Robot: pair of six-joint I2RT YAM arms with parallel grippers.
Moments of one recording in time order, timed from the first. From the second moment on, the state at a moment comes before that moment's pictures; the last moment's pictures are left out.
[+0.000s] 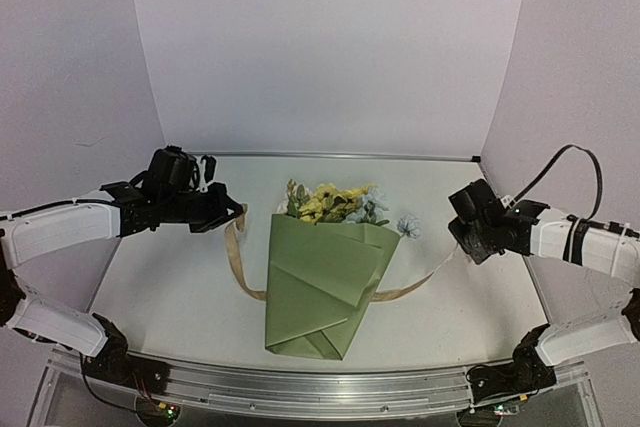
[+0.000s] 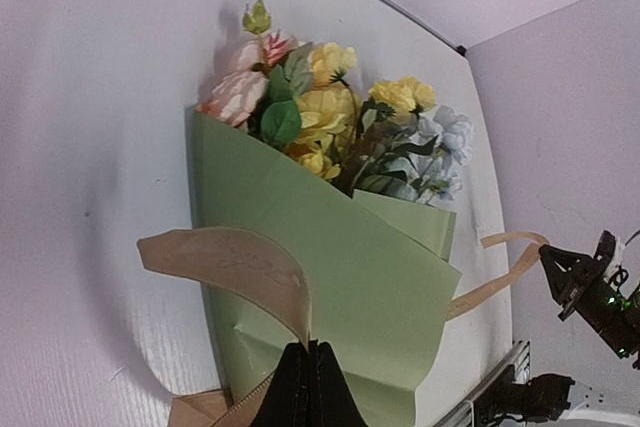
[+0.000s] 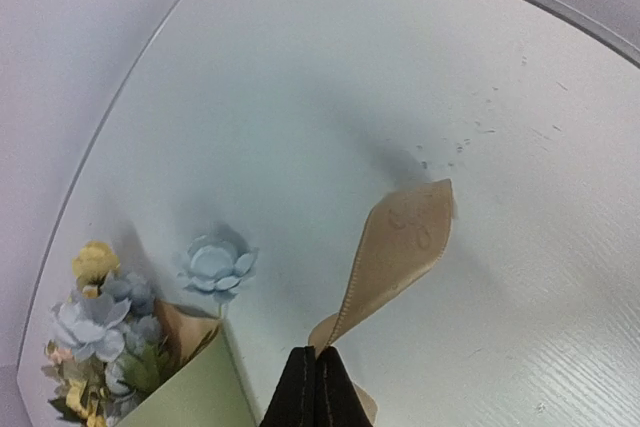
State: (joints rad) left arm -0.62 1.26 0.86 -0.21 0.15 -0.79; right arm 0.60 1.23 0.80 -0.56 0.58 1.41
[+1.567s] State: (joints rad) left arm -1.01 1.68 0.90 0.30 0.40 -0.53; right arm 0.80 1.82 1.30 -0.13 -0.28 0.88
